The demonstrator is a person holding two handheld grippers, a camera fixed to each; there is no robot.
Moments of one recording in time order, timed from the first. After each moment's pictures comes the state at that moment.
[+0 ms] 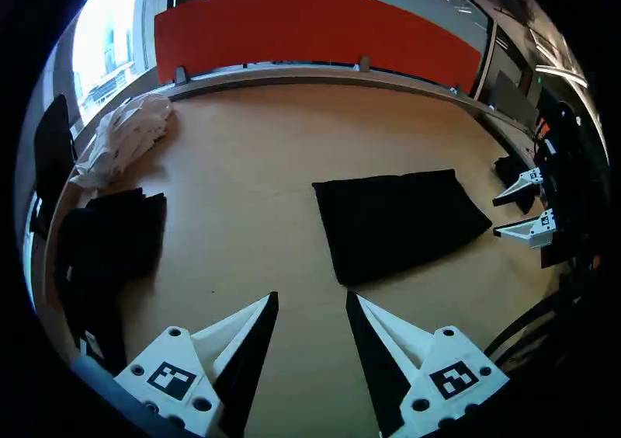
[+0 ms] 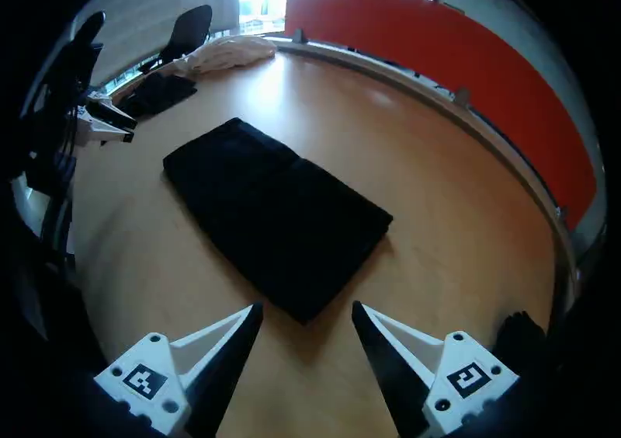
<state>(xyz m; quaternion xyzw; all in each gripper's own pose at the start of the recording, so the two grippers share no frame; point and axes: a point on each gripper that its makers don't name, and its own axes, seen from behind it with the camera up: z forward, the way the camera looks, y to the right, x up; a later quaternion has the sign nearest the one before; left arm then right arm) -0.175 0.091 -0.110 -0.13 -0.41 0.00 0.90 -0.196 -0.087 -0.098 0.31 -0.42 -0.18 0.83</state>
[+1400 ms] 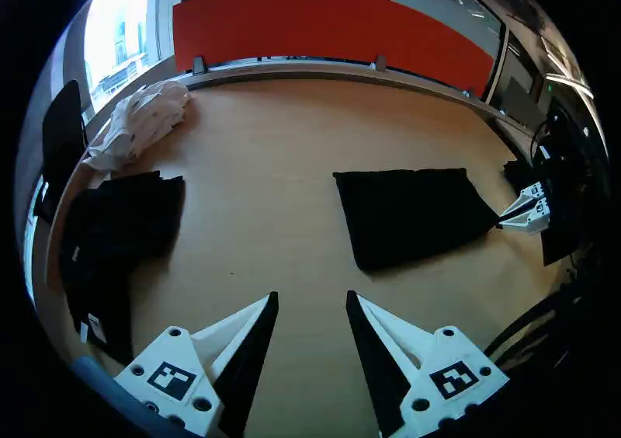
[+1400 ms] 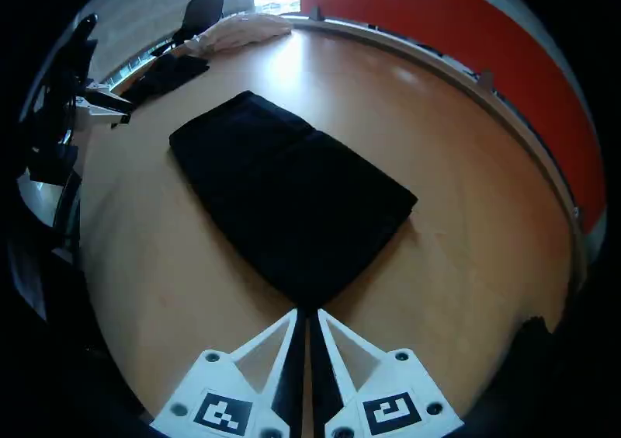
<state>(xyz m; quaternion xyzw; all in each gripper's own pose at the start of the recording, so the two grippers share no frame) -0.179 0.069 -0.123 -0.11 -0.42 -0.01 0.90 -0.210 -0.083 -0.102 0.34 -0.46 -0.18 0.80</state>
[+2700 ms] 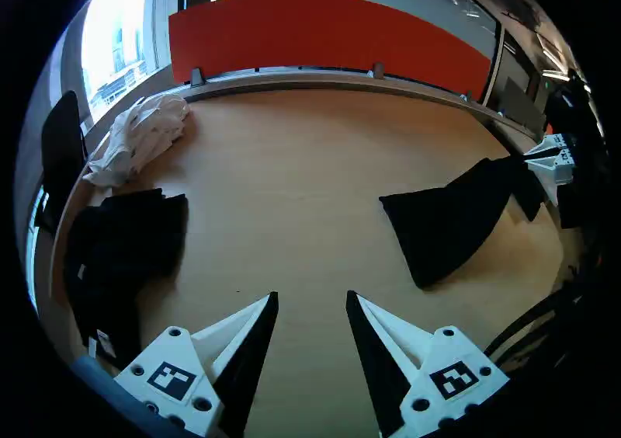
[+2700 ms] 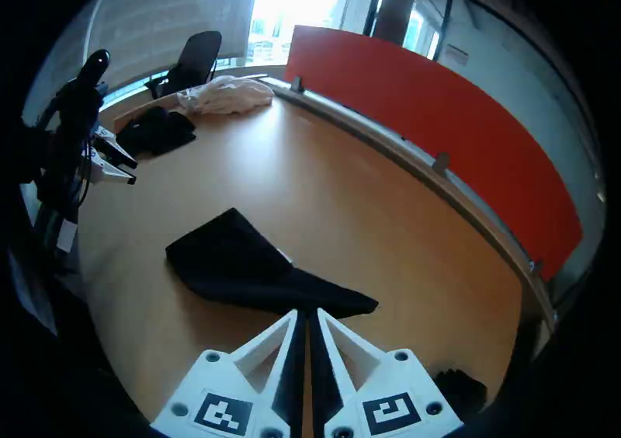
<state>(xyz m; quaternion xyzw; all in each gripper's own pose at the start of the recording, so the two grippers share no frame) -0.163 0.067 -0.108 -0.11 -0.41 0.00 0.91 -0.083 -0.086 -0.044 0.31 -0.33 -0.21 0.87</state>
